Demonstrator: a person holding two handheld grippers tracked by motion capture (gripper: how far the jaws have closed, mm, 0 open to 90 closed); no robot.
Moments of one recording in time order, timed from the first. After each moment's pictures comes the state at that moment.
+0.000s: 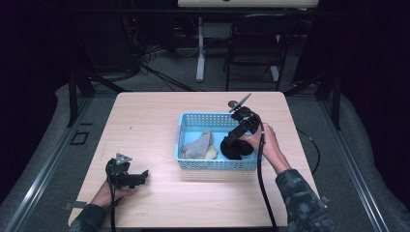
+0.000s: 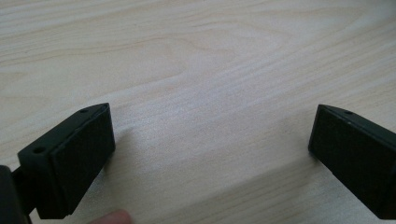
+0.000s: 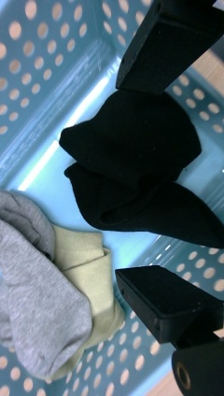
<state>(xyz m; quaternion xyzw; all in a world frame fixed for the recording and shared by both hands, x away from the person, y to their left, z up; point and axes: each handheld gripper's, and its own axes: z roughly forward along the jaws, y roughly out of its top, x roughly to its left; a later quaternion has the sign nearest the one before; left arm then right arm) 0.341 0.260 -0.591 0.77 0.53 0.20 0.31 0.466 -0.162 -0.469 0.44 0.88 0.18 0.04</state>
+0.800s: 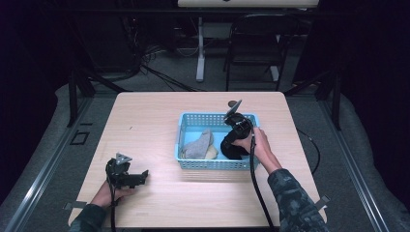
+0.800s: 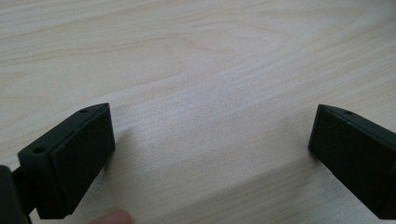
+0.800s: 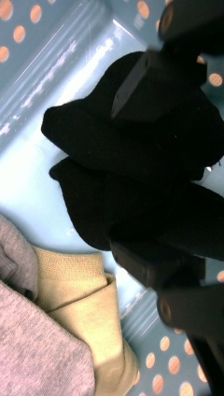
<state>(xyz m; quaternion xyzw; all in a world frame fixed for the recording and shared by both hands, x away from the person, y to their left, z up) 0.341 0.260 -0.591 0.77 0.53 0.20 0.31 0.481 -0.147 -0.508 0.45 0.88 0.13 0.03</state>
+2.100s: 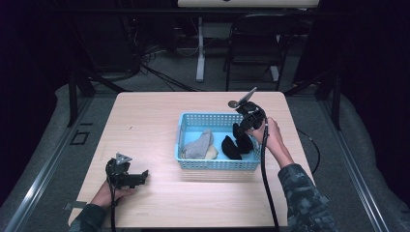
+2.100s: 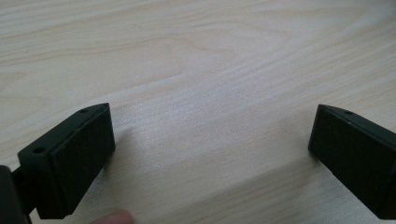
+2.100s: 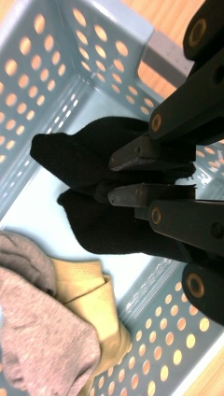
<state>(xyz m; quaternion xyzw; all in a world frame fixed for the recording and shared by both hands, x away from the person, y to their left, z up) 0.341 0.260 -0.591 0.77 0.53 0.20 0.31 0.483 -0.178 -0.461 0.49 0.86 0.15 0.03</state>
